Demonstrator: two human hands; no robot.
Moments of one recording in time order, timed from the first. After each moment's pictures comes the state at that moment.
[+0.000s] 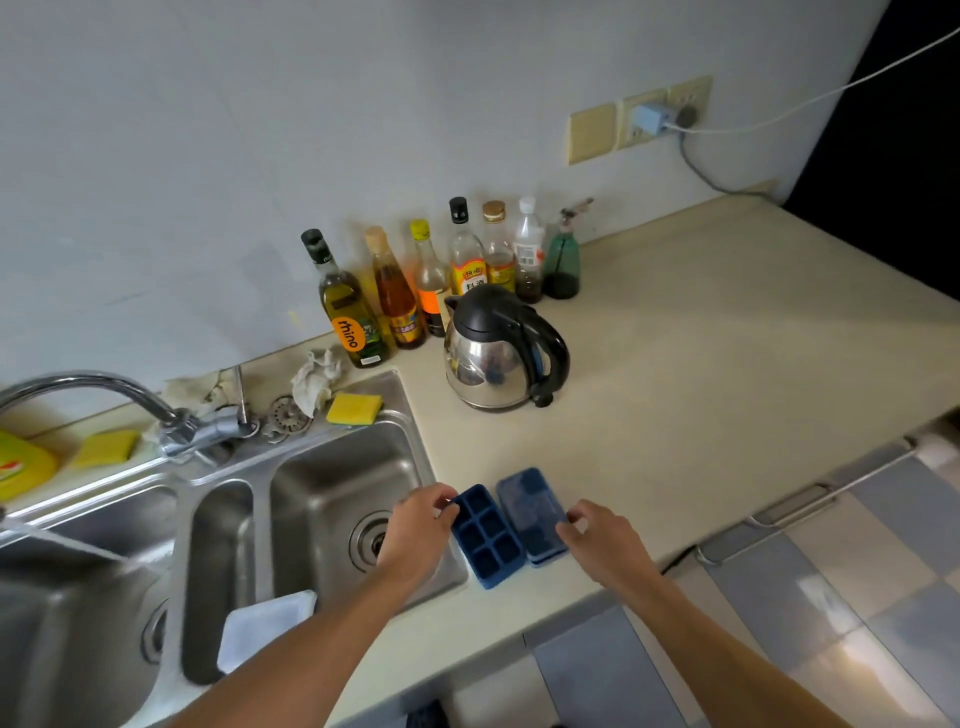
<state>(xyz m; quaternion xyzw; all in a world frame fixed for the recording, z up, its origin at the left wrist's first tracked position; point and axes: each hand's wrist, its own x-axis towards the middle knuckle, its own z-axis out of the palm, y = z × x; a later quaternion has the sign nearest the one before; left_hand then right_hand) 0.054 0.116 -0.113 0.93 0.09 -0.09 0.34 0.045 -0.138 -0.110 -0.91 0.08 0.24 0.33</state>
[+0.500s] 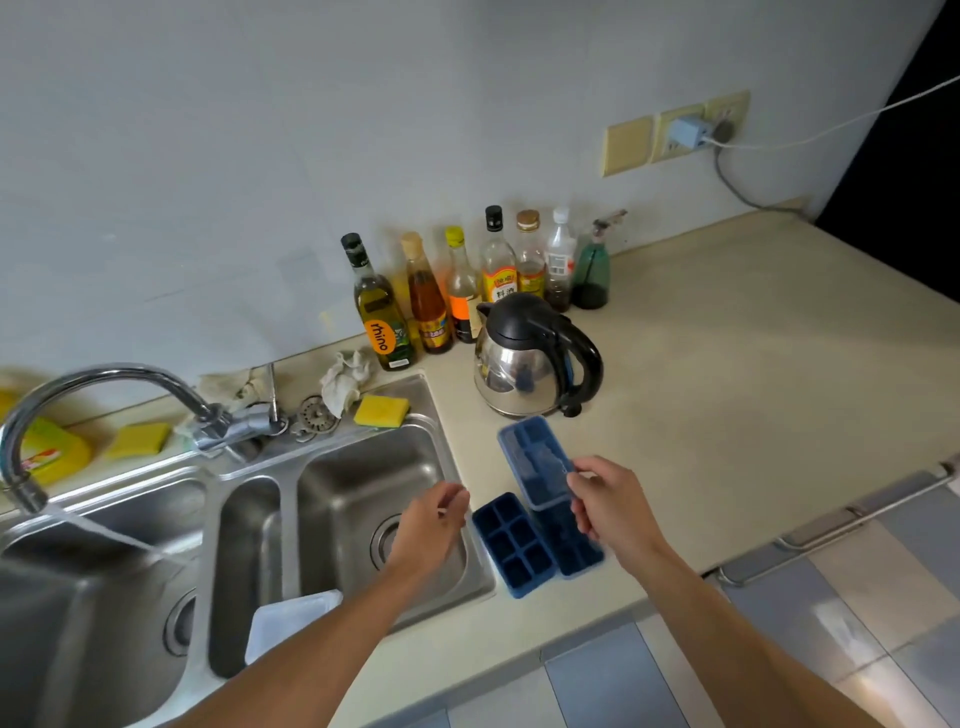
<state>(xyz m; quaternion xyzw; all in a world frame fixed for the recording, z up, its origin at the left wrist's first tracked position) 0.051 0.139 -0.097 0.86 0.14 -0.10 0.48 0.068 -0.104 -0.052 -0.77 0.11 0.16 0.60</state>
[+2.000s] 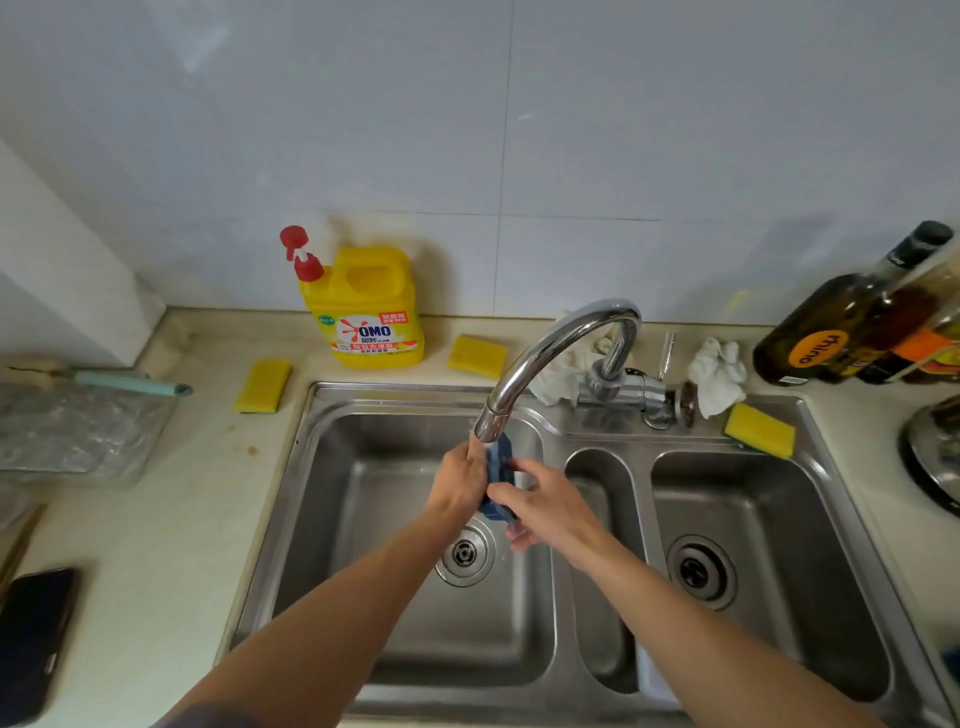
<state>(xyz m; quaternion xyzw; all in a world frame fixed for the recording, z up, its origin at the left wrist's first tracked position) 0.007 0.645 -0.107 0.69 0.37 -0.07 0.62 0.035 0.514 -0.081 -0.80 -0.05 0.38 0.47</state>
